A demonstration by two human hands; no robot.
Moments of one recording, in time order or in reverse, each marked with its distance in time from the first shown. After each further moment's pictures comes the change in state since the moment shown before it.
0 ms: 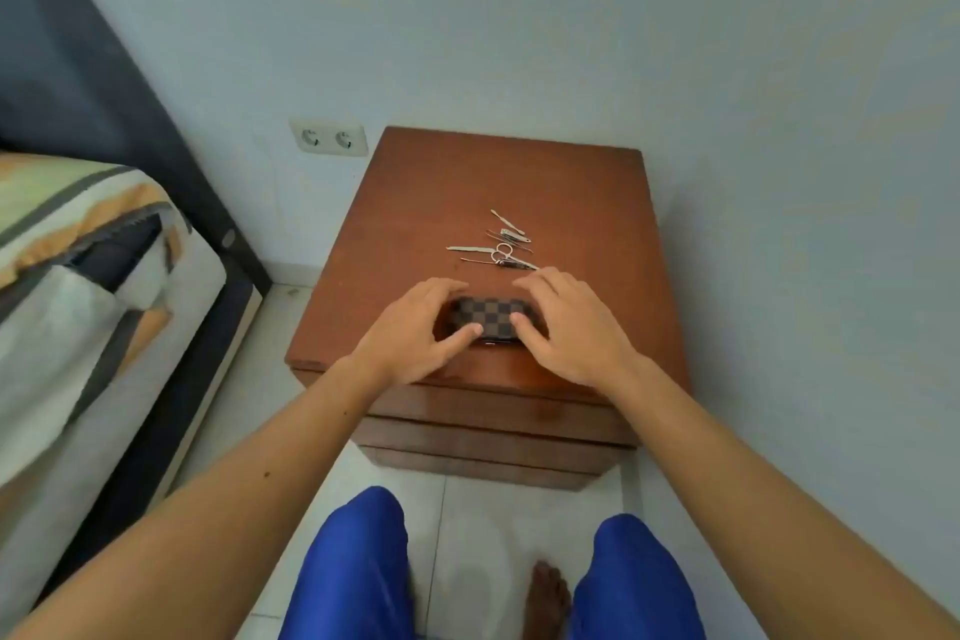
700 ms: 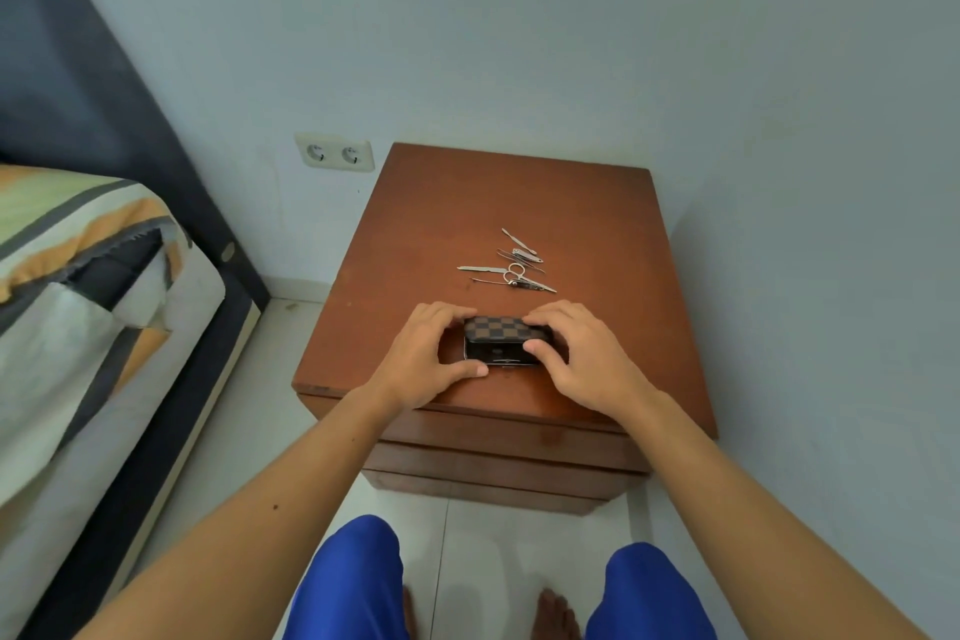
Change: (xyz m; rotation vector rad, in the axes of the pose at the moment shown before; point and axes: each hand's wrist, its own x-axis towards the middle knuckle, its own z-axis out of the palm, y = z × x) left_hand 0.006 -0.034 0.022 -0.177 0.033 -0.049; right_hand 0.001 0.013 0.023 0.244 0.013 0.033
